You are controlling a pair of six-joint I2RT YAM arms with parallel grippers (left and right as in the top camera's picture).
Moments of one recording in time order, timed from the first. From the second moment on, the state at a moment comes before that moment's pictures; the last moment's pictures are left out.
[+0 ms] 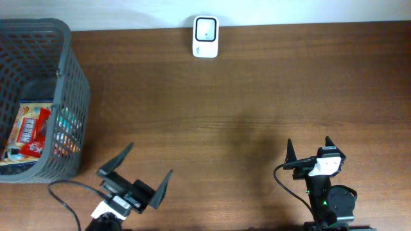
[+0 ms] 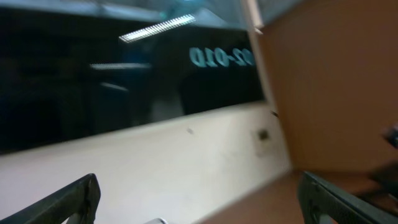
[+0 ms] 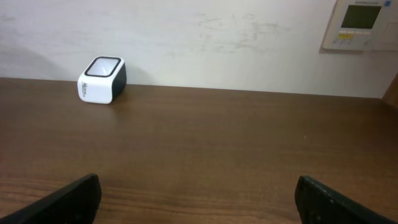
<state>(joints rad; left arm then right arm) -0.03 0.01 0.03 0.60 0.59 -0.11 0.01 0.01 0.01 -0.08 -0.01 -0.04</state>
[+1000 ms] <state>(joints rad) 0.59 1.58 2.14 -1.23 0.06 -0.24 0.01 0.01 0.01 -0.08 -0.01 -0.04</state>
